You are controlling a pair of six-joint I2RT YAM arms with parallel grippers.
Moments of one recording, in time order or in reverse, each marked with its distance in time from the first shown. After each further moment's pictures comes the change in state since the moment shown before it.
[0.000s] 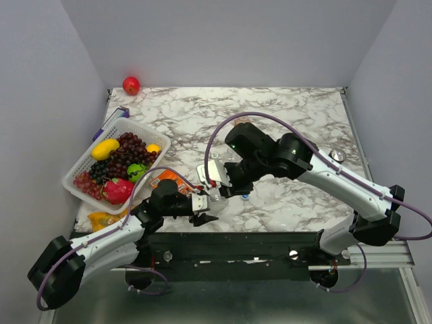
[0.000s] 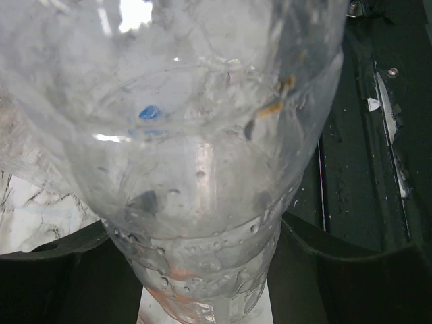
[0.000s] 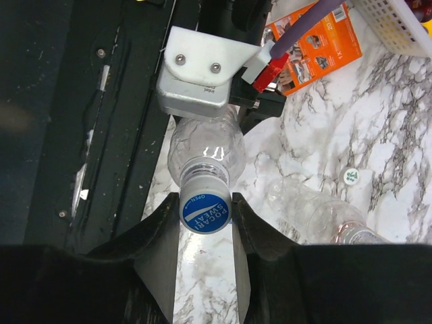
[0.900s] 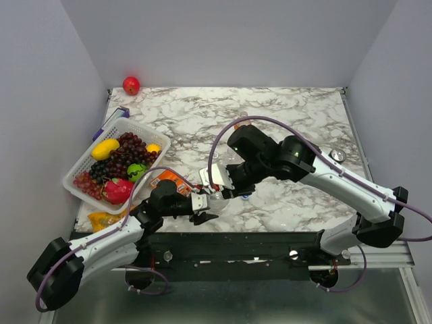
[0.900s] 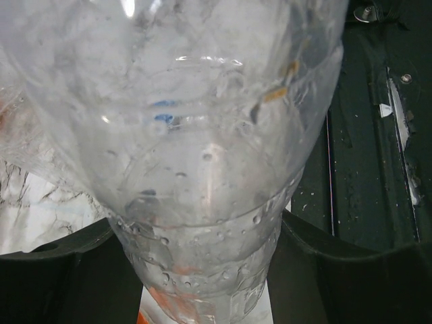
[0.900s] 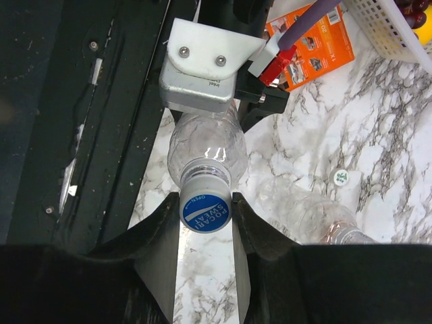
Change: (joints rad) left arm 0.001 -0.021 -0.003 0.012 -0.040 -0.019; right arm 0.006 -0.019 -0.028 0.016 0.014 -0.035
